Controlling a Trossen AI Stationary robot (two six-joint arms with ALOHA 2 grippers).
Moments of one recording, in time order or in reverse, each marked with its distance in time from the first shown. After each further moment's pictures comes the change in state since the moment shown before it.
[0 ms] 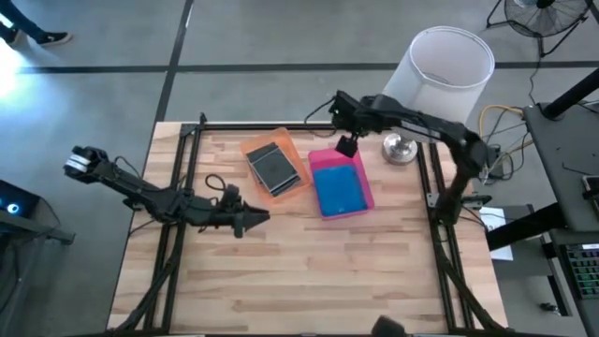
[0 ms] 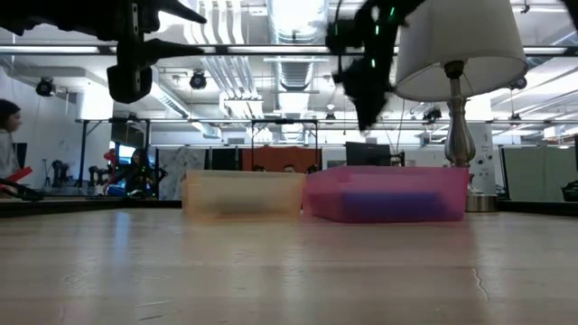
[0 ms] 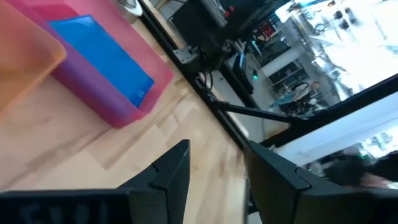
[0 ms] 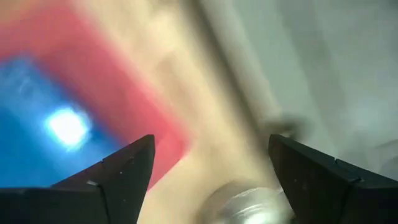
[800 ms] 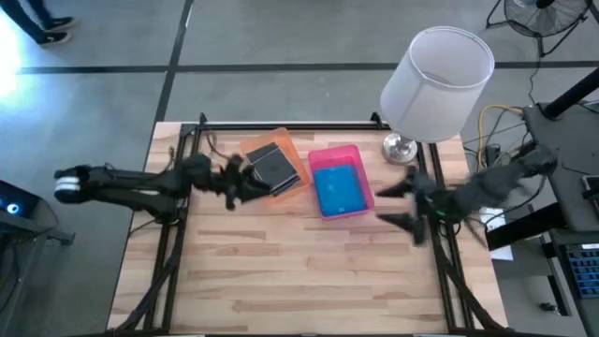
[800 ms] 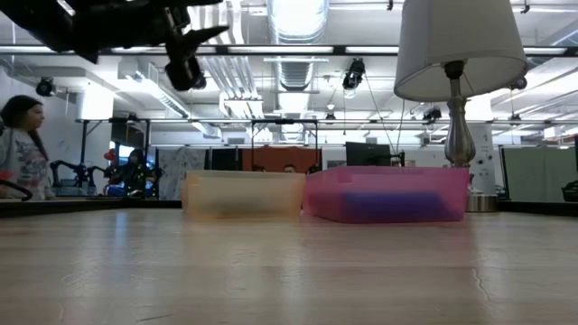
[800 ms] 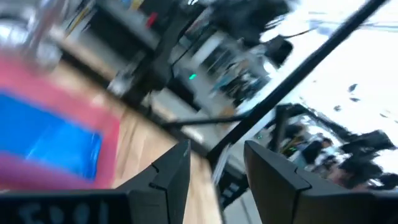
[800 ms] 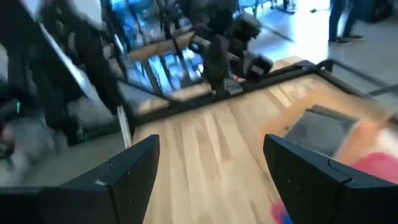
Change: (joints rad) left arm 0.498 -0.028 -0.003 0.203 0.734 0.265; right arm 0.970 -0.877 -0.527 0.619 0.237 0.559
